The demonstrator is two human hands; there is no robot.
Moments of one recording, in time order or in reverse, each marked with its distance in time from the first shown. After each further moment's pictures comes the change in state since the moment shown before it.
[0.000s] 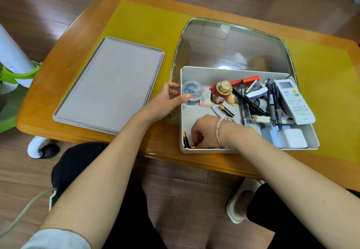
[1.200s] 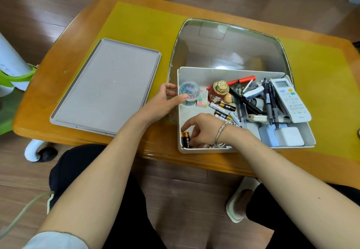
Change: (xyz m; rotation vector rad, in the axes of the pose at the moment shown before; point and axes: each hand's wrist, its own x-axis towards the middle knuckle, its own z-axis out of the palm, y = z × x) left_hand 0.002 -0.002 0.001 0.004 0.011 0.002; right_hand 0.007 0.008 0.011 0.470 0.088 0.023
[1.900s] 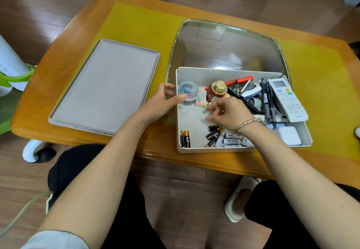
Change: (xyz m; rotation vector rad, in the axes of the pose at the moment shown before) left_hand -0.001 0.000 -0.001 -0.012 -0.011 -0.012; right_hand -0.024 0.030 -0.029 0.102 0.487 0.116
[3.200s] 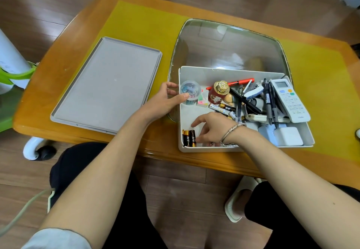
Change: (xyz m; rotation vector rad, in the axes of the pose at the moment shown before) left_hand -0.001 0.002 0.000 0.022 0.017 0.006; right_hand -0.005 -0.018 0.029 -0.057 -0.461 -0.009
